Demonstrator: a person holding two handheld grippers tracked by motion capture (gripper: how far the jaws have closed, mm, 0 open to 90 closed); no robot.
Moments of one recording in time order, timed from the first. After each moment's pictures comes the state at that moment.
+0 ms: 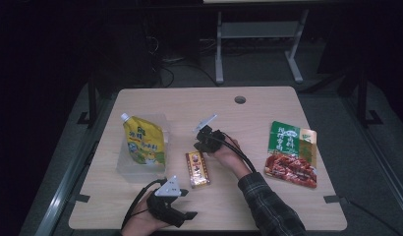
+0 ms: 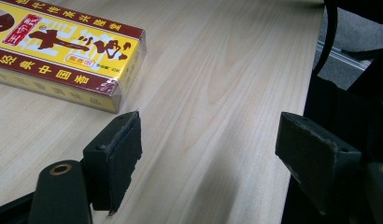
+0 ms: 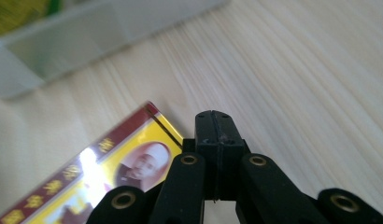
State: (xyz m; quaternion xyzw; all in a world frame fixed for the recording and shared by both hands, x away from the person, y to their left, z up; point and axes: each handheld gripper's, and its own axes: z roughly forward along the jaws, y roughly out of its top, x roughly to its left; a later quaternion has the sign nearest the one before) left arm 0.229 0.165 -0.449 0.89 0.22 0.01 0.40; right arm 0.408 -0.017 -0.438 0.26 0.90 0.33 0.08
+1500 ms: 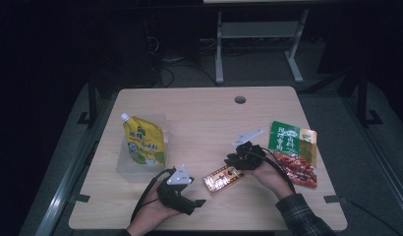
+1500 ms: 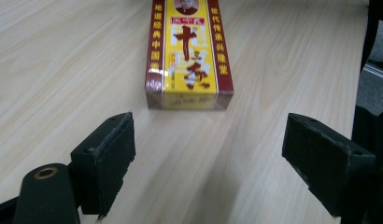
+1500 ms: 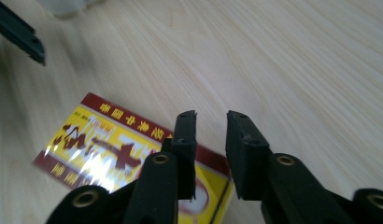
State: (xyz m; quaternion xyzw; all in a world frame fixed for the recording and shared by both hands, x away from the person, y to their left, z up) left arm 0.257 0.139 -0.444 0.89 0.23 0.05 0.39; right arm 0.343 -0.125 -0.430 0.30 0.88 0.35 0.07
